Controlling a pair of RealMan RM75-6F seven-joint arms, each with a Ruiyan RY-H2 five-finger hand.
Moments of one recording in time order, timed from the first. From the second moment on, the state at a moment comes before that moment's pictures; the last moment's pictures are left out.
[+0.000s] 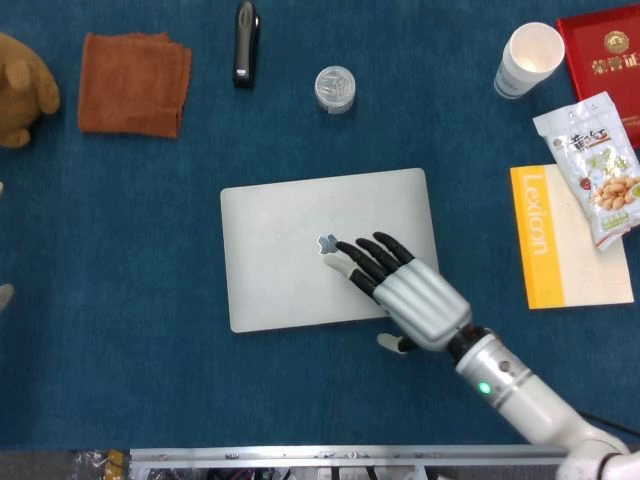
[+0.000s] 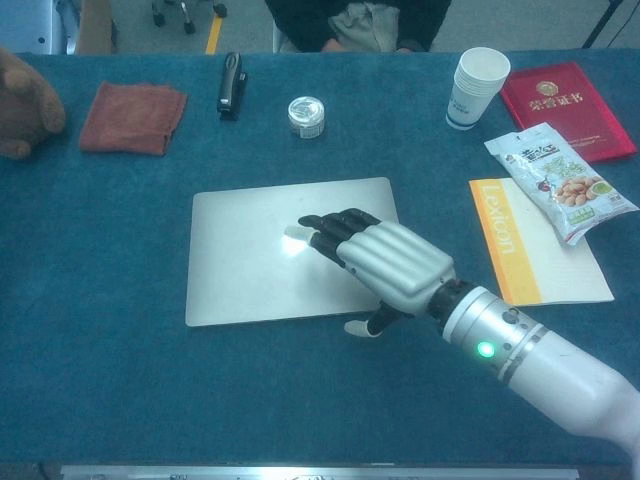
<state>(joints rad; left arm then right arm) -0.10 -1.14 0.04 -1.58 1.54 1.54 0.23 0.44 -1.73 0.03 -1.74 -1.39 0.93 -0.65</state>
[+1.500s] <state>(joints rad) -0.07 -1.14 0.02 -1.51 1.56 1.53 0.12 0.58 -1.99 0.05 -1.49 -1.22 0.97 -0.76</state>
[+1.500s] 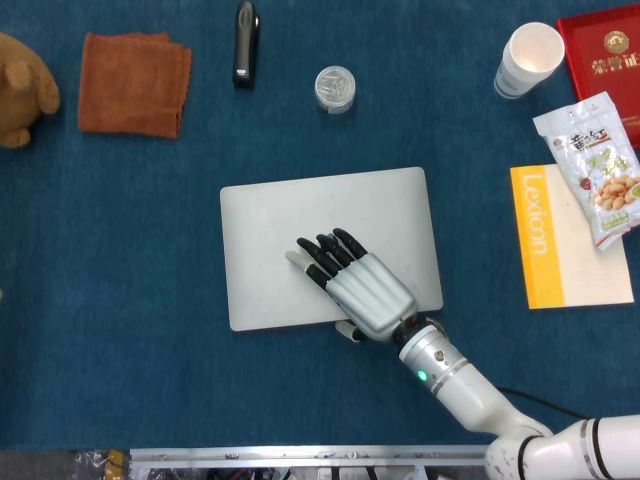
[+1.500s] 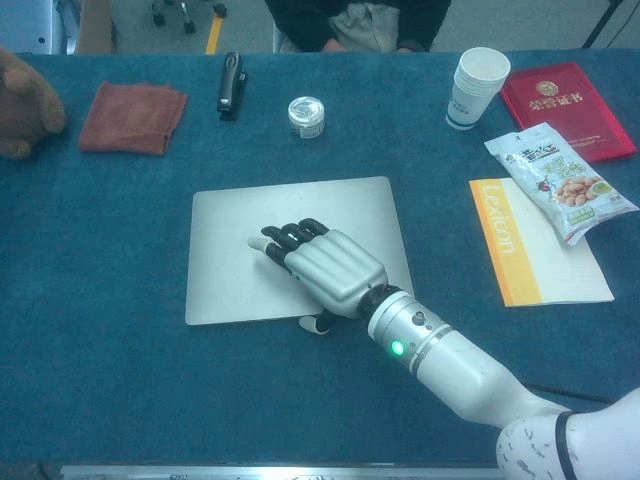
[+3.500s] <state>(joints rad) -0.07 -1.13 0.05 -1.45 1.57 1.45 0.05 0.73 -1.99 0.16 -1.57 -1.13 1.07 -0.97</state>
